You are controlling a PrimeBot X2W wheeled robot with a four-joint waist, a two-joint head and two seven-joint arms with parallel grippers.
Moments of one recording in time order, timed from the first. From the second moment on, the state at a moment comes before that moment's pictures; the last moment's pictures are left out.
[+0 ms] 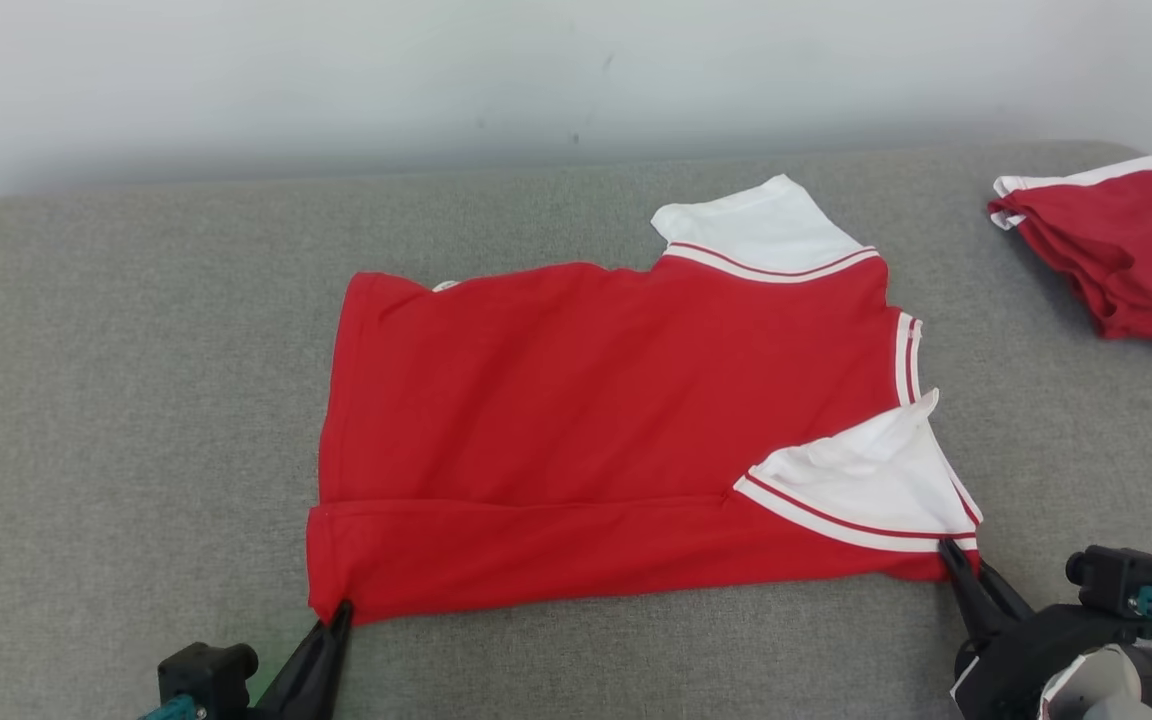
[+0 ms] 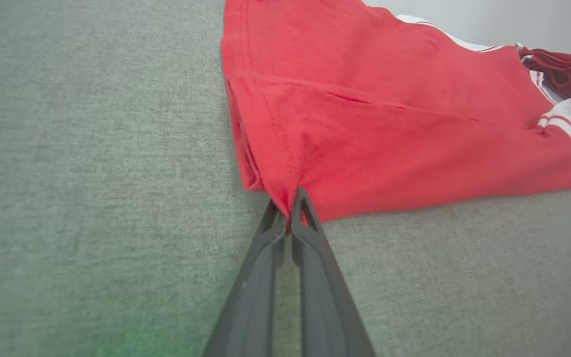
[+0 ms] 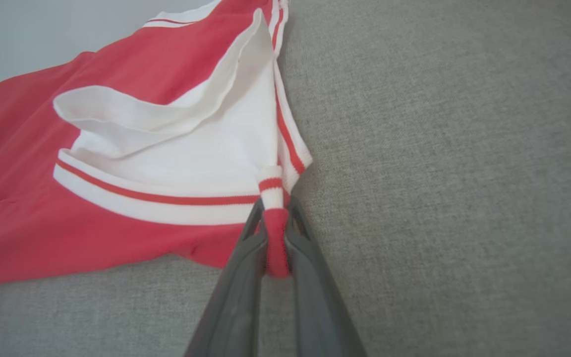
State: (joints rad) left arm -0.21 0.31 -0.45 0.52 -0.65 -0.13 -0.26; right arm -0.23 -0.42 0.32 0.55 0.78 0.13 -0.11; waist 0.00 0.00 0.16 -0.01
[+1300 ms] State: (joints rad) left arm 0.05 0.29 -0.27 0.36 -0.58 -0.13 -0.26; right arm 0.17 -0.32 0.04 0.21 0.71 0.13 -0.06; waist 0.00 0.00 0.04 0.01
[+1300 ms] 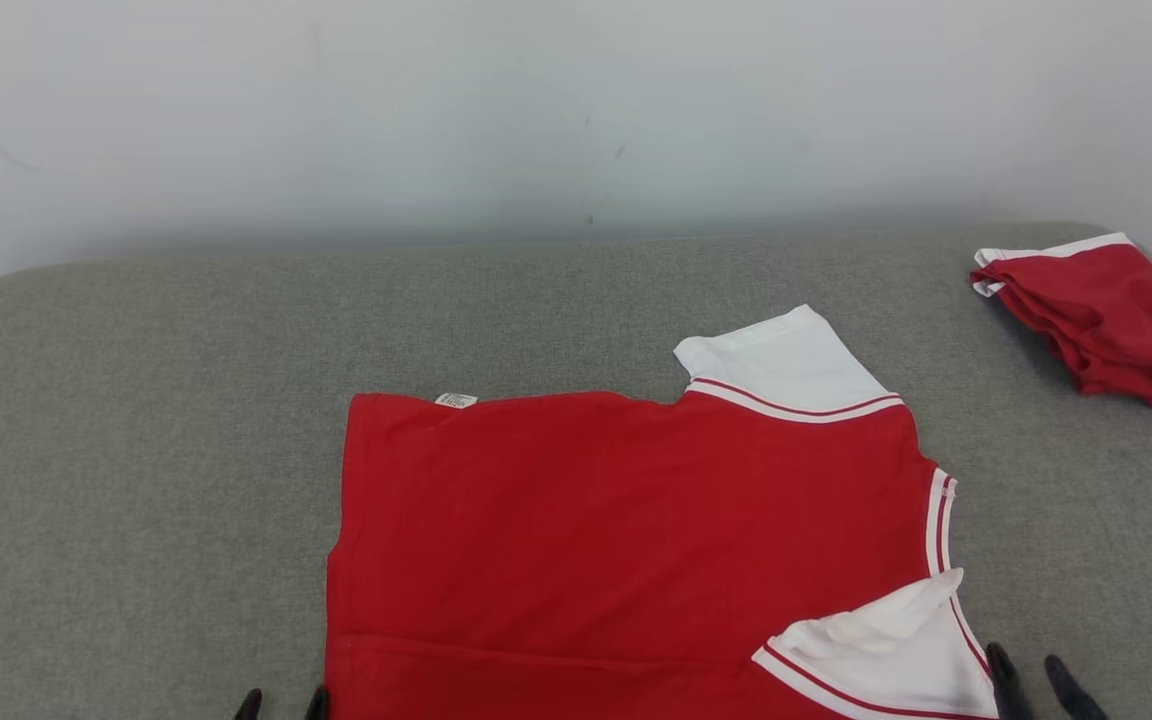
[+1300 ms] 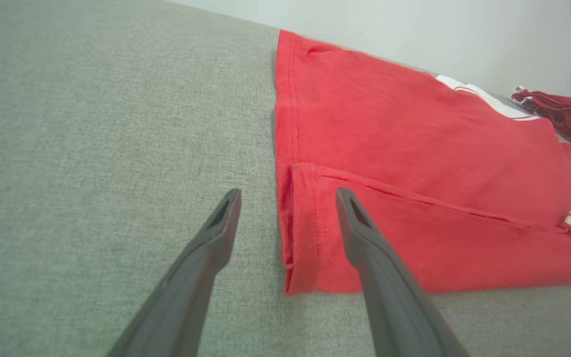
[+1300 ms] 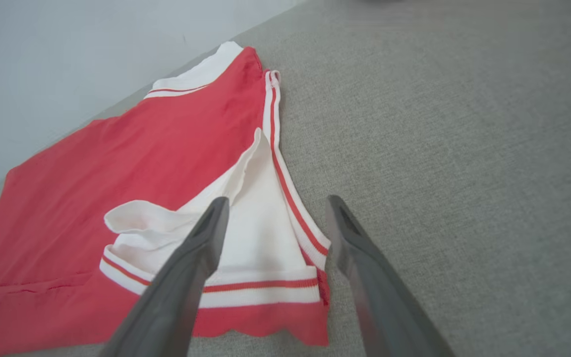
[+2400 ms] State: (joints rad) left arm 0.15 0.05 0.09 0.12 -0.13 -0.13 -0.26; right arm 0.12 -0.11 0.04 0.13 0.34 0.13 -0.26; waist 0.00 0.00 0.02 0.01
